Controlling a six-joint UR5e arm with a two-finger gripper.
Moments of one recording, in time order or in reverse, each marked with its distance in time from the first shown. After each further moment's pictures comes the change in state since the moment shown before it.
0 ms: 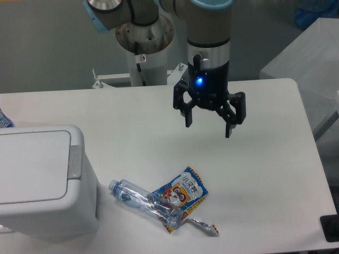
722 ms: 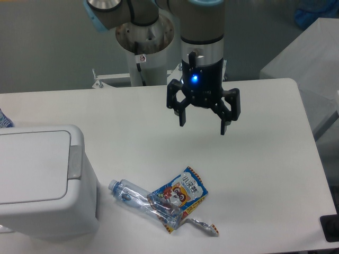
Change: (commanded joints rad) arm -0.023 0.002 -0.009 0.002 -0.003 -0.175
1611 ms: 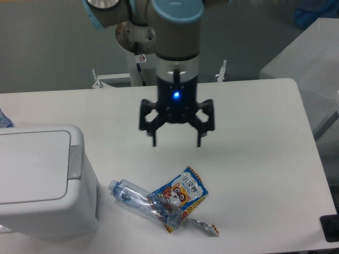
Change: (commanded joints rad) arm -0.164 -0.094 0.127 0.006 -0.037 -0.633
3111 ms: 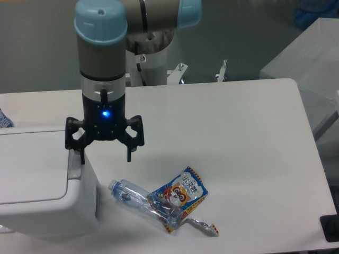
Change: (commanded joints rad) arm -0.135 -0.014 -0.034 0.015 -0.005 -0.154
